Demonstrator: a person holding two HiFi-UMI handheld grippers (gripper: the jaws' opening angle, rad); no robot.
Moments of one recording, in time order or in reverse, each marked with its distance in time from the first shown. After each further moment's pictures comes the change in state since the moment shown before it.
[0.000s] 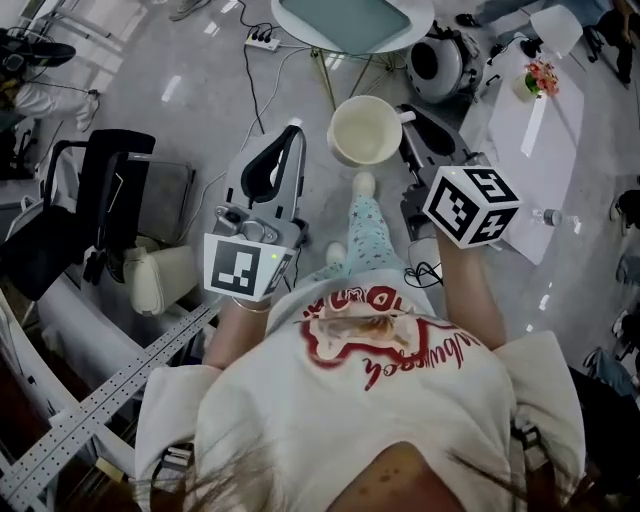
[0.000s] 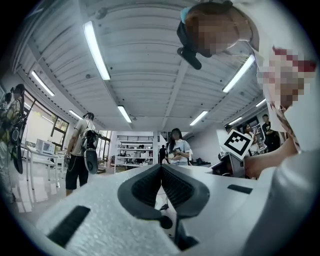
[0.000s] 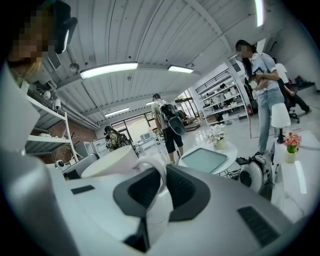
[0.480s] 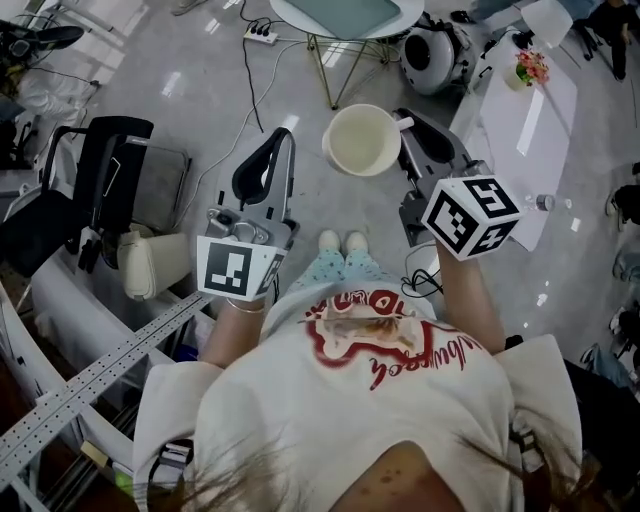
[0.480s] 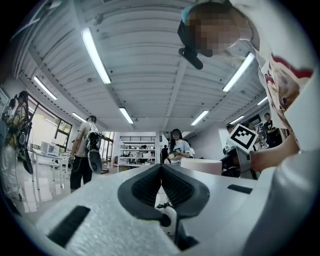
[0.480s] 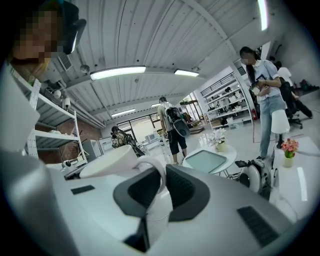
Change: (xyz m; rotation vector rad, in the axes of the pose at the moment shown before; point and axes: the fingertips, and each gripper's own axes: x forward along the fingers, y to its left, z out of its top) left arm -0.053 -0.042 0.014 0.010 0.011 0.032; right arm -0.074 0.035 -0.012 -0.043 -0.020 0.038
